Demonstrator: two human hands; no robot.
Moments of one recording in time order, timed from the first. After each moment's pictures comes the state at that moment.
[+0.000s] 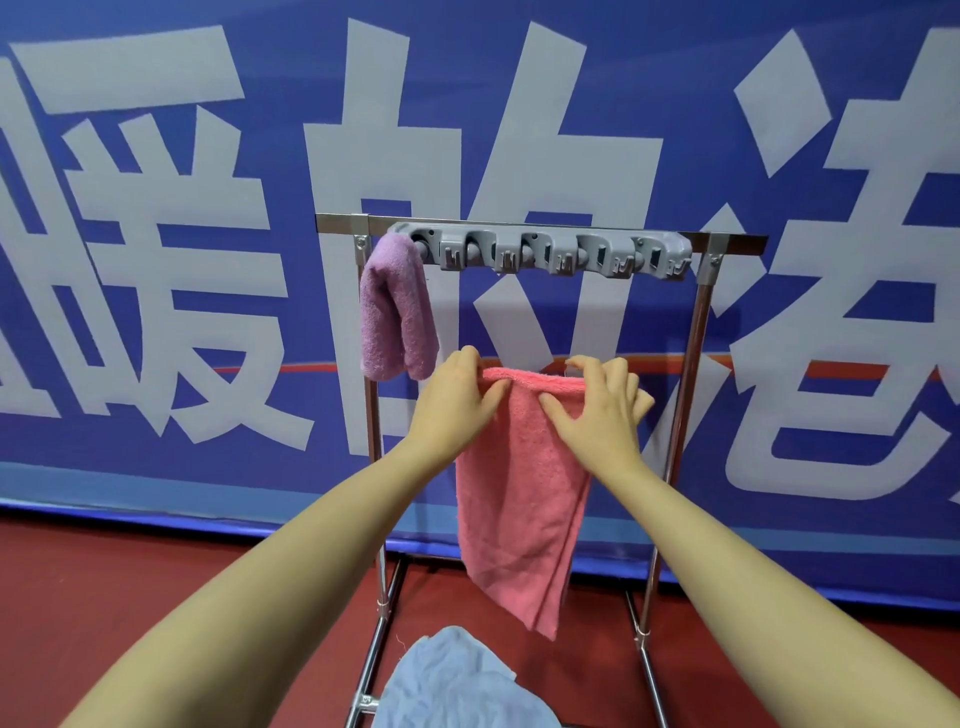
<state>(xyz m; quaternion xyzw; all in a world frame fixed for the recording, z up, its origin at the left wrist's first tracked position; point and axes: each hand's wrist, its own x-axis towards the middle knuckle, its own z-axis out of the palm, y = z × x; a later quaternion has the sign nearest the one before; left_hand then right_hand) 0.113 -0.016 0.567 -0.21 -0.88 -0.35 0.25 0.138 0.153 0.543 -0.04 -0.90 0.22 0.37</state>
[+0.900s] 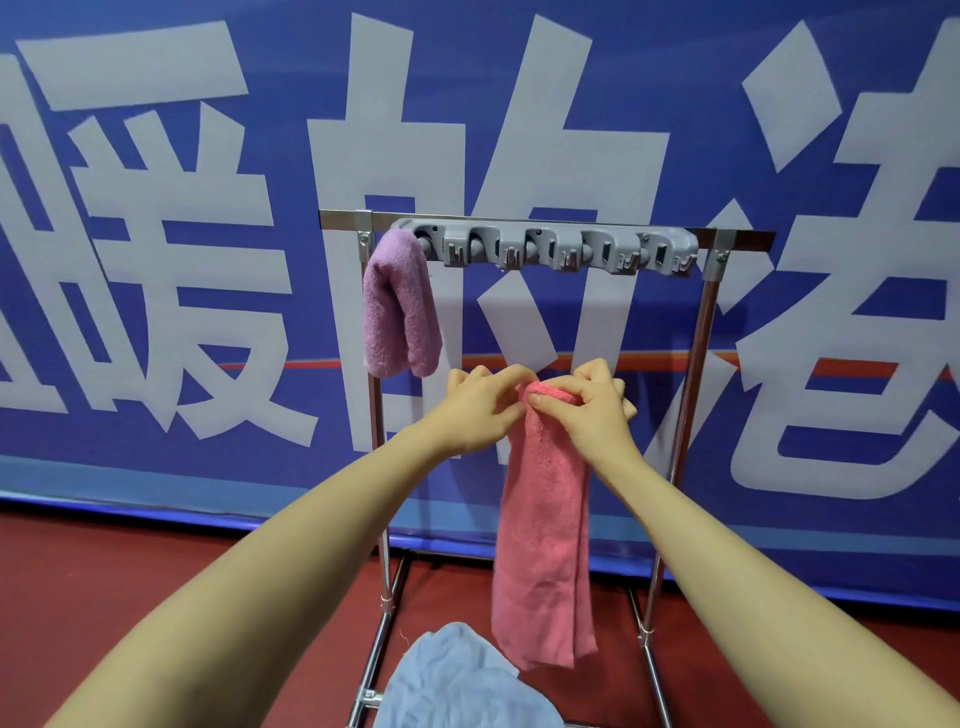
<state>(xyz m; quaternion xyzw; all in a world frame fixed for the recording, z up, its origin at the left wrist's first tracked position) 0.102 -0.014 0.562 -0.35 -0.89 -0.26 0.14 0.147 0.139 0.556 0.00 -0.87 0.42 0.26</state>
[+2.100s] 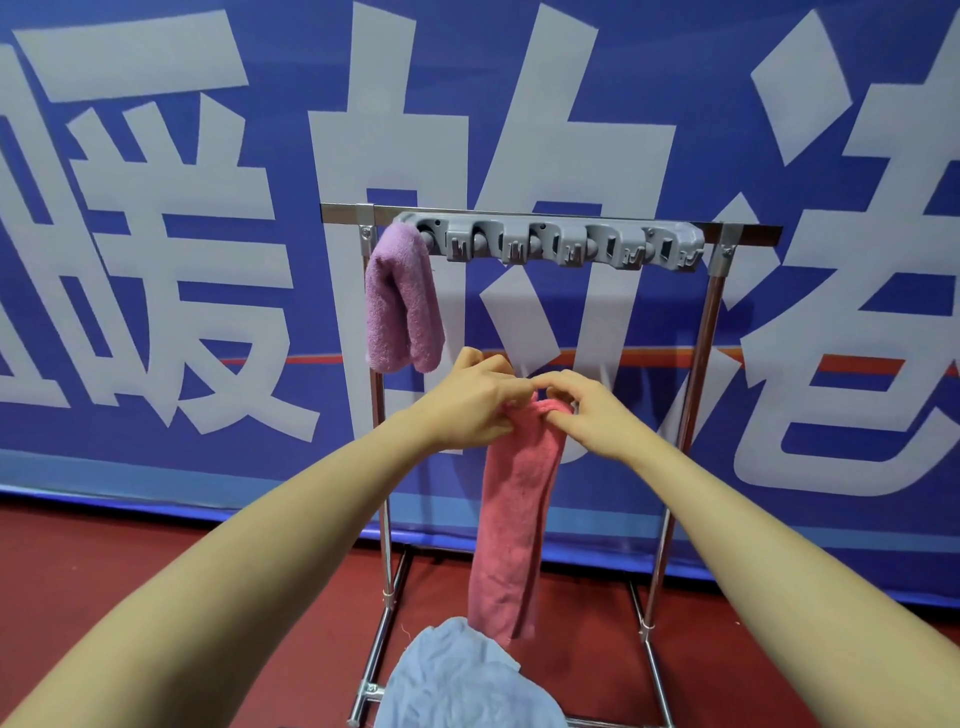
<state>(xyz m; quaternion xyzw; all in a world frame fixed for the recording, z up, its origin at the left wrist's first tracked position) 0.091 -0.029 0.568 -0.52 -0.80 -0.08 0.29 0.124 0.167 0.549 0.17 -0.92 0.33 0.13</state>
